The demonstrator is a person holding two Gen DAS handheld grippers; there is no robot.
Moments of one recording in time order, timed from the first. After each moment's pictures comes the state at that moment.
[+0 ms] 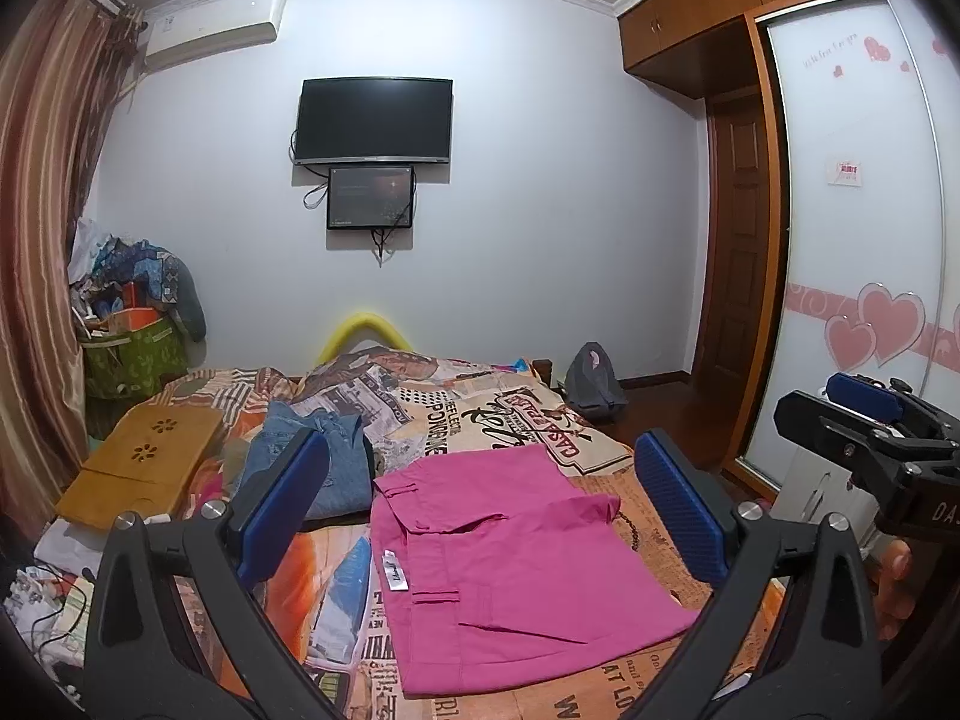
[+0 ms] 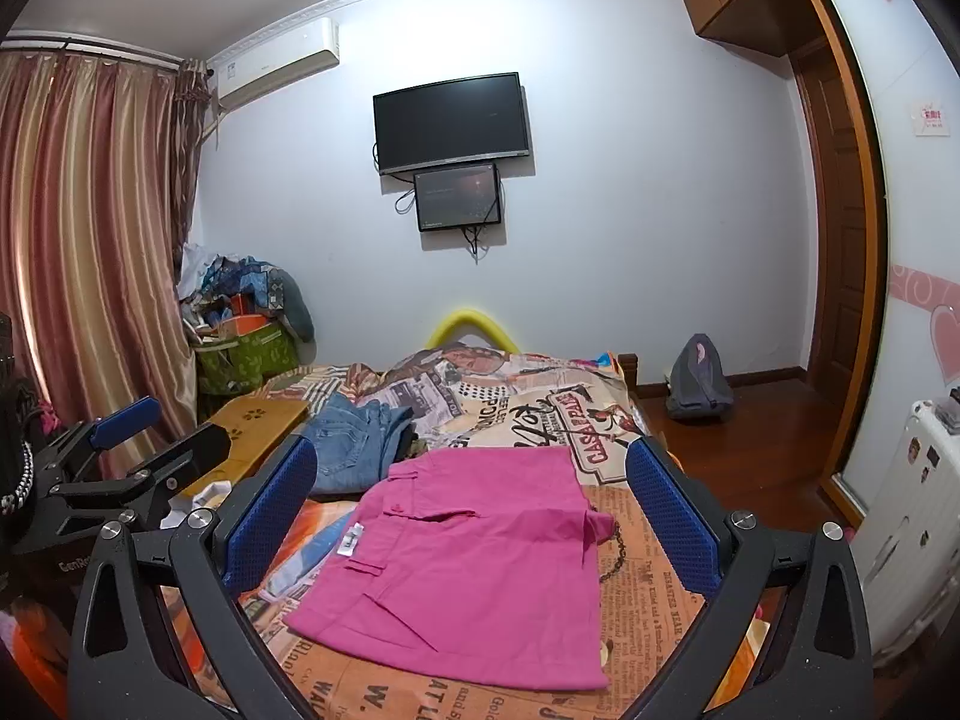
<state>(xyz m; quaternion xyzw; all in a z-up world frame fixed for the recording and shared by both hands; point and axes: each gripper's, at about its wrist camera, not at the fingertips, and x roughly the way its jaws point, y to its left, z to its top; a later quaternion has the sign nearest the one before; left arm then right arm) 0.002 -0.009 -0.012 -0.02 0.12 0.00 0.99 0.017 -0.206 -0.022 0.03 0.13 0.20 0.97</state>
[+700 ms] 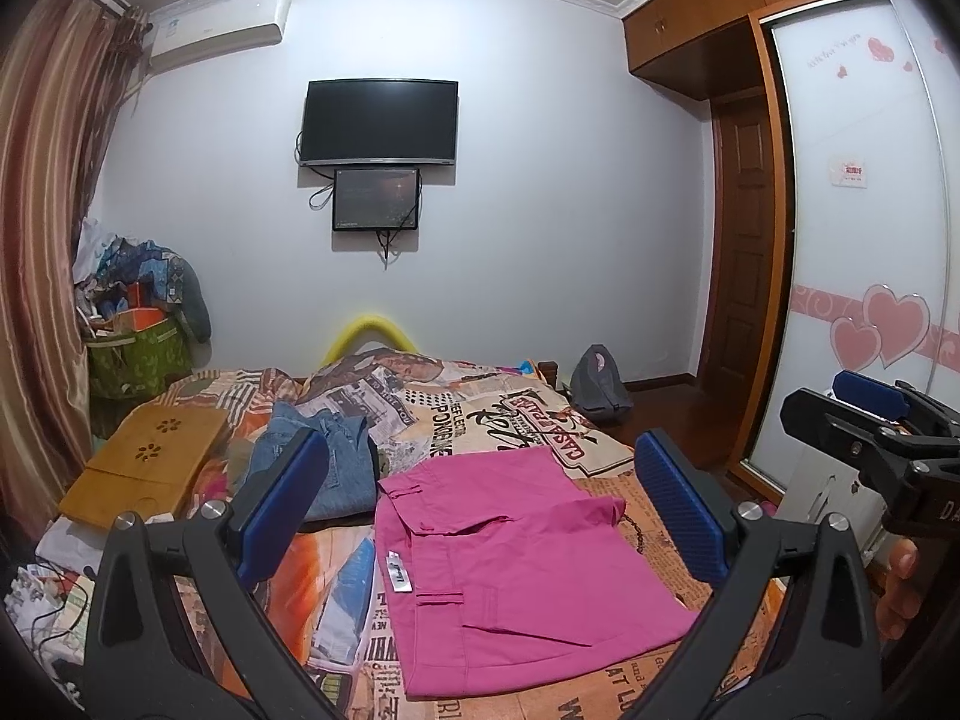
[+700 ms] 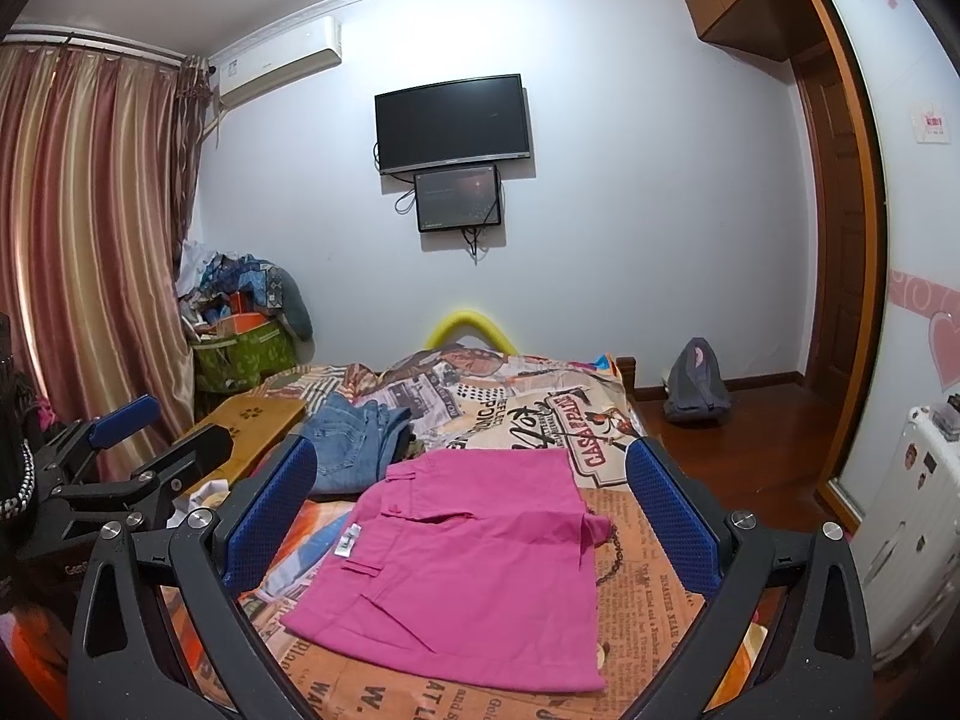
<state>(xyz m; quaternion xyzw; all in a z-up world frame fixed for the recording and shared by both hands) 0.004 -0.007 -0.012 -0.02 0.12 0.01 0.99 0.016 -0.203 -0.024 0.03 0.13 0.19 0.97</state>
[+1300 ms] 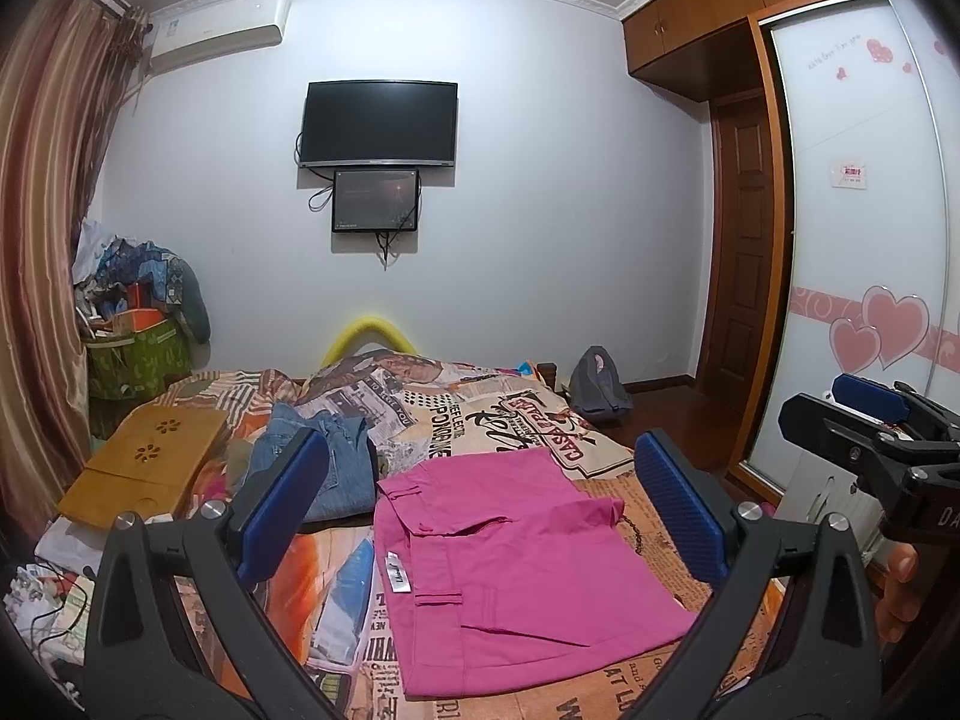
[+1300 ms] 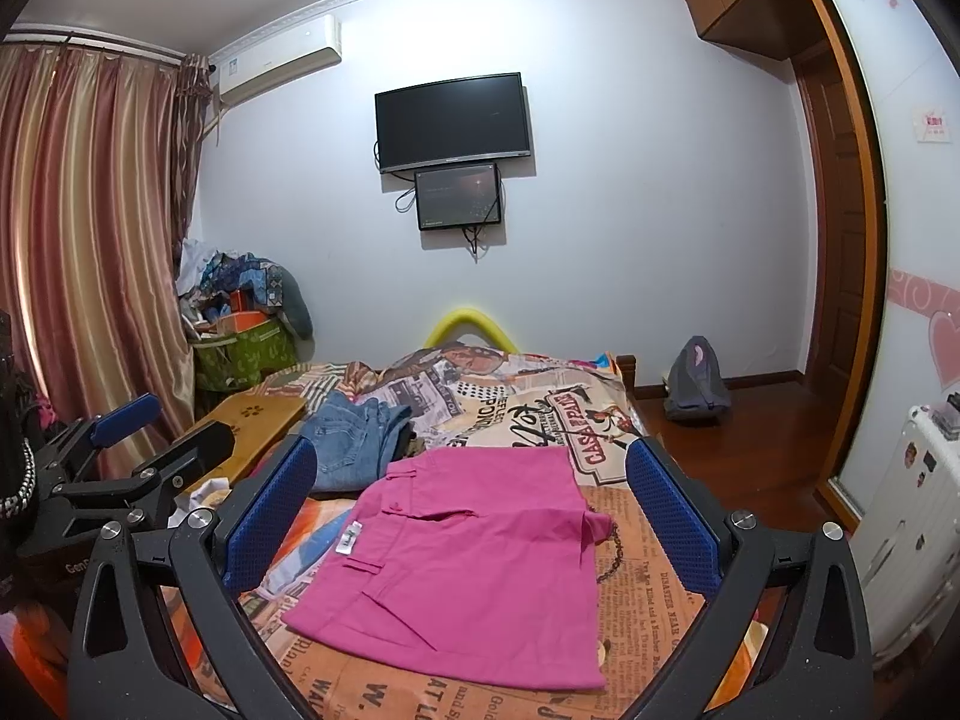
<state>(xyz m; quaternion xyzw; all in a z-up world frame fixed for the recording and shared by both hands) 0.004 -0.008 -0.014 -0.02 0.12 0.01 0.99 0.016 -0.200 -0.023 0.02 0.14 0.19 0.97</state>
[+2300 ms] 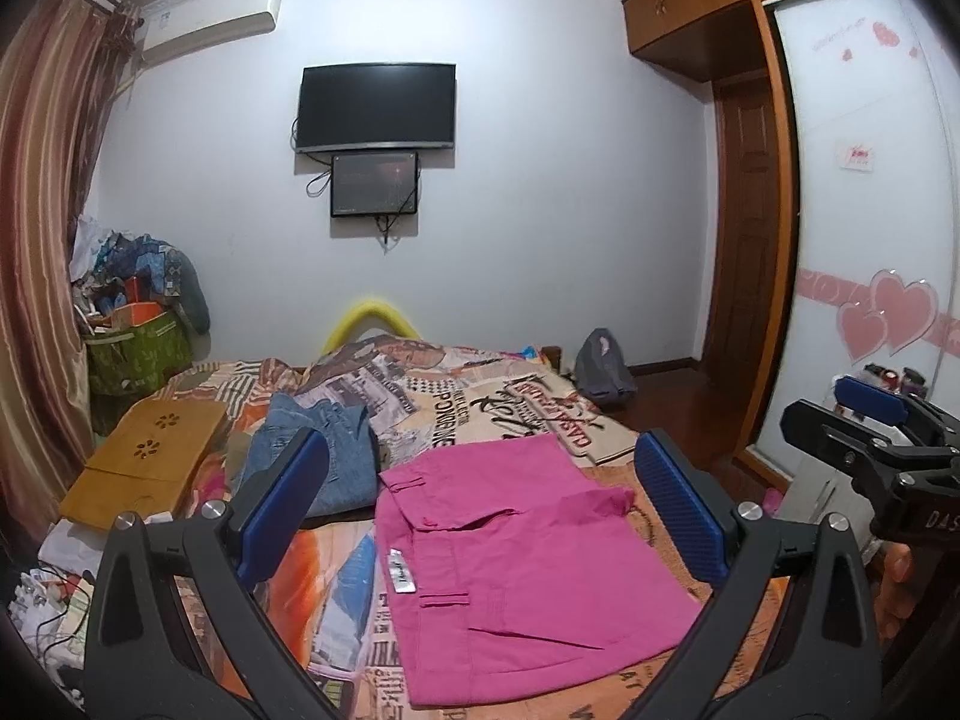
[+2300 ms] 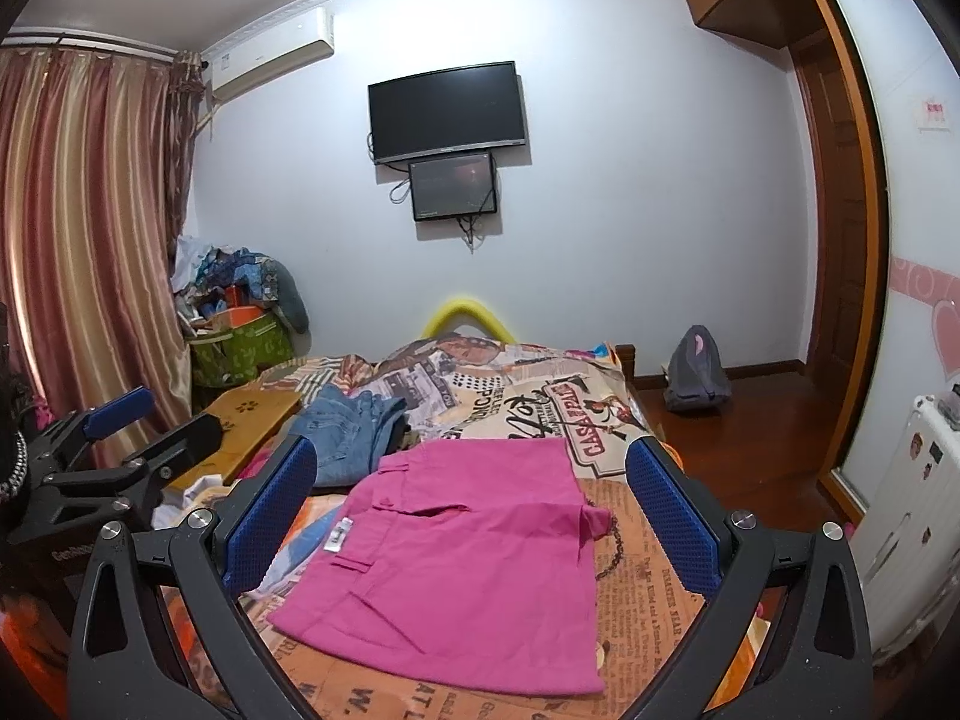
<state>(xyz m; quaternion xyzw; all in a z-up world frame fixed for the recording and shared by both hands) 0.028 -0.003 -0.021 -0.01 0.14 0.01 0.99 0.034 -0.204 -0.035 0.03 0.15 0.19 0.97</state>
